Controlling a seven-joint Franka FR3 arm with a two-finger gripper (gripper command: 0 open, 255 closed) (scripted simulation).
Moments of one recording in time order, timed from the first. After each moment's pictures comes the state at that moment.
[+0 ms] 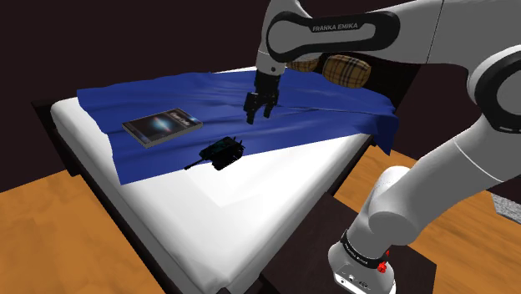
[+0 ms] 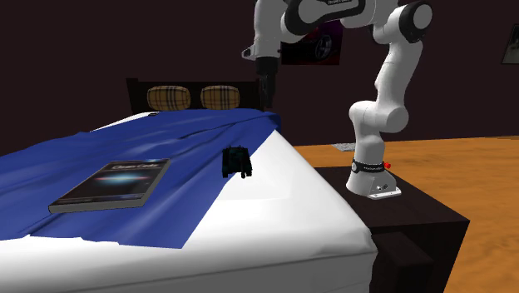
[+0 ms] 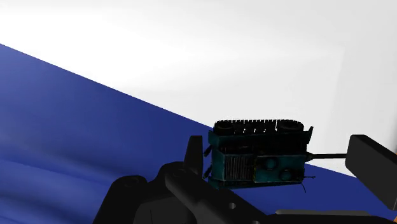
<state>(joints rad) 0.12 -0.34 -0.04 -2.17 0.07 1.85 -0.02</state>
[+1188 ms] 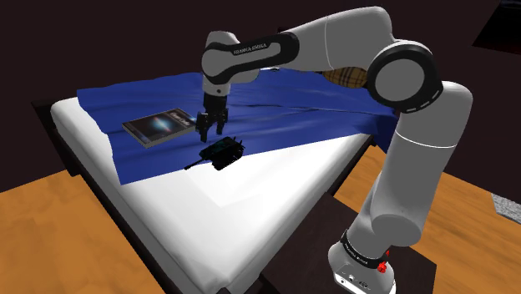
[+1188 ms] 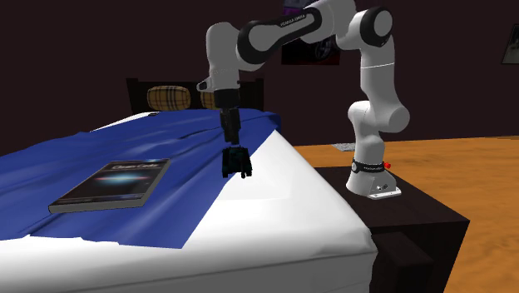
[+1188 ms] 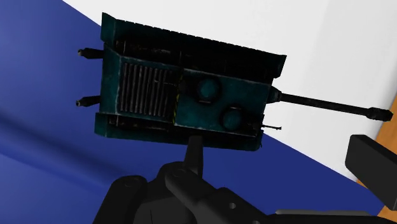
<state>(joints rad) 0.20 0.17 0.01 -1.82 0.19 1.95 -0.16</state>
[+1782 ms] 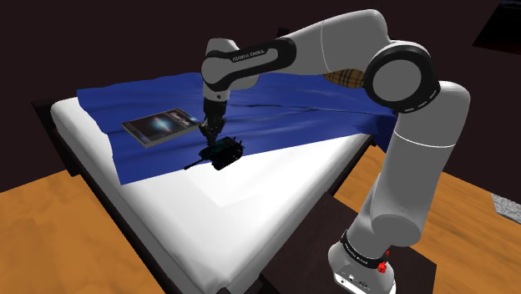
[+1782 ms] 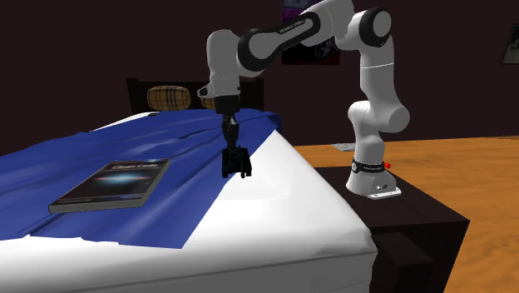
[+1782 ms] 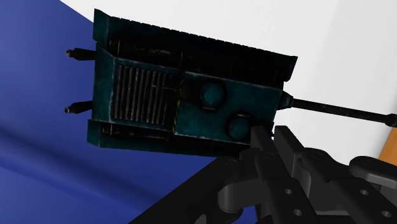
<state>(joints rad) 0.20 0.19 0.01 -1.85 0.19 1.99 -0.17</state>
